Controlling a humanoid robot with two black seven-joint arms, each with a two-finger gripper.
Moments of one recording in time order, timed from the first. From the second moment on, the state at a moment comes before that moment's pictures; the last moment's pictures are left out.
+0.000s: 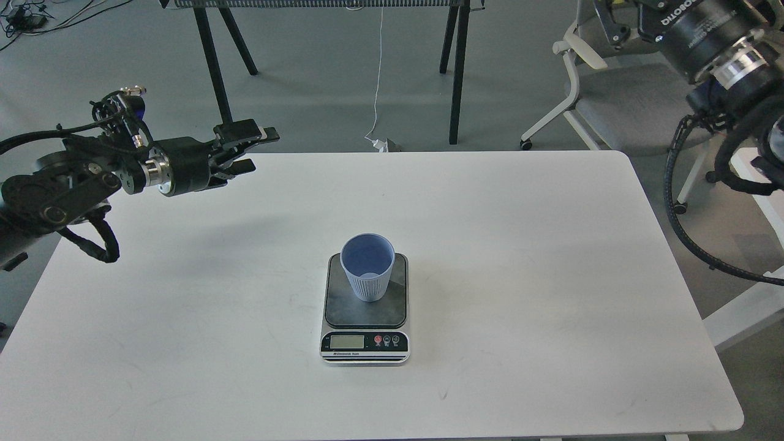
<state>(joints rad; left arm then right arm) -1.07 0.50 -0.05 -0.61 0.77 -0.49 -0.49 0.87 -0.82 0.59 1.23 0.69 0.45 0.18</state>
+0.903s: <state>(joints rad) -1.07 0.49 -0.04 -0.62 0.77 -0.49 -0.49 0.20 -0.61 0.61 1.25 0.86 0.49 0.19</state>
